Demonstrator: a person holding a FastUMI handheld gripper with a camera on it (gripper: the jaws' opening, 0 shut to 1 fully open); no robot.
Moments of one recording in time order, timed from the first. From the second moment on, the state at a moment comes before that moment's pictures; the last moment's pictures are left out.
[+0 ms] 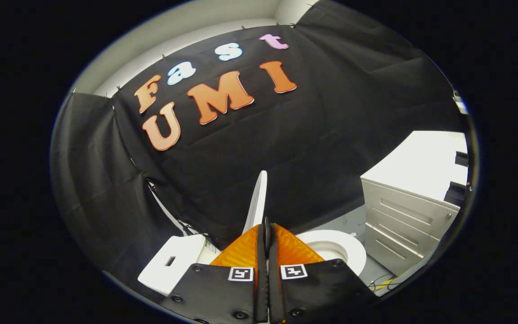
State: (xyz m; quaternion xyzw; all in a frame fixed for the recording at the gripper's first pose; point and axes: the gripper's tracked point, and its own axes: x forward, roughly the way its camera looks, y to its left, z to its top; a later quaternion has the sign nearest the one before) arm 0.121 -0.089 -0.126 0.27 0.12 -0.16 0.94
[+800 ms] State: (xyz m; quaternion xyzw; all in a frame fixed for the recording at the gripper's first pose) arm 0.171 0.034 -0.054 0.19 0.10 -0.08 0.97
